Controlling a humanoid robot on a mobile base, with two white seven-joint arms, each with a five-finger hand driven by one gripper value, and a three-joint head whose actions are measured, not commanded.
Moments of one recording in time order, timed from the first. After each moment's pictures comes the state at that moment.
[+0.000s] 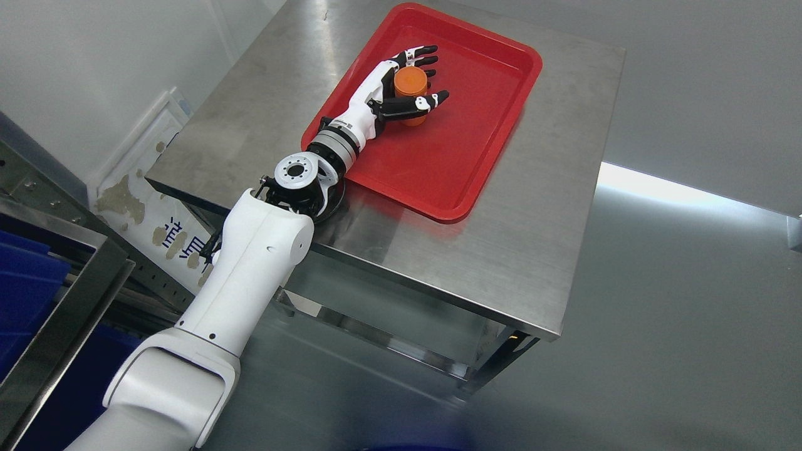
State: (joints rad) left arm -0.77 0.00 -0.46 -0.99 0.39 0.01 -0.16; right arm 0.00 0.00 0.00 0.00 0.00 -0.02 -0.03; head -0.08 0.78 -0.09
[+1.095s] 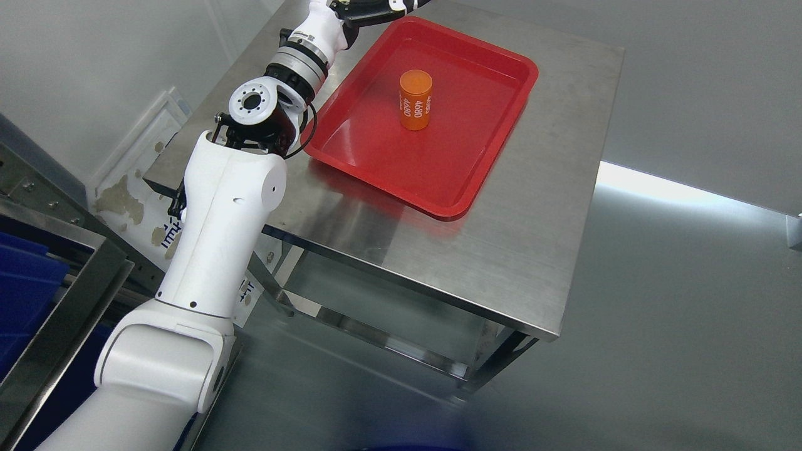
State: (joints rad) left arm -0.85 0.00 -0.25 -1.14 0.34 0.08 -0.18; right arm 0.00 0.00 0.00 0.00 0.00 -0.02 -0.03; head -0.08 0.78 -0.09
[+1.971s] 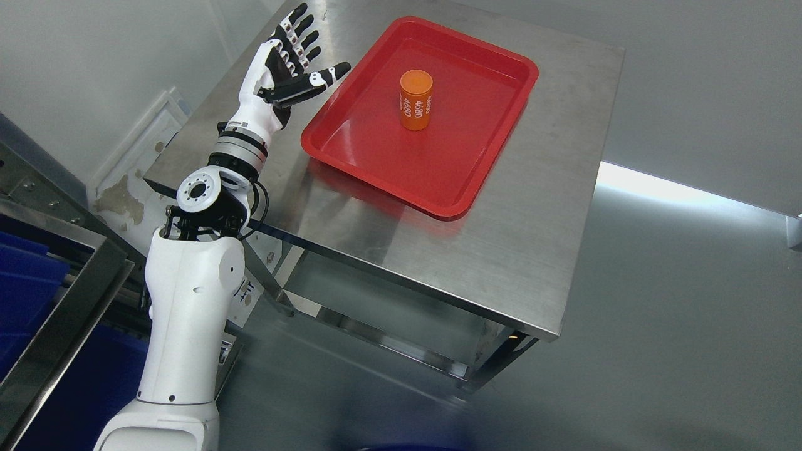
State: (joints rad) left arm -0.53 0.02 -0.06 -1.42 0.31 0.19 -0.10; right arm 0.00 0.00 0.00 0.00 0.00 -0.03 -0.03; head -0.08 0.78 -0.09
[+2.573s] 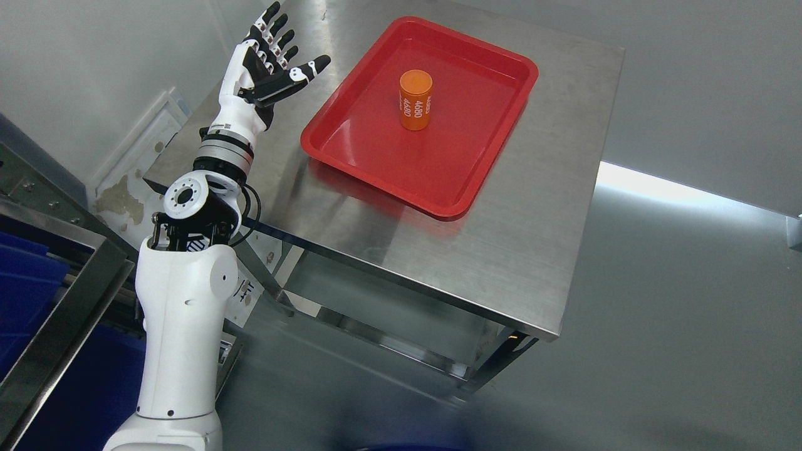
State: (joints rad) left arm -0.50 0.01 -0.02 -1.52 0.31 0.24 -0.06; right arm 0.00 0.00 0.00 0.00 0.00 -0.02 -0.03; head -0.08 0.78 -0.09
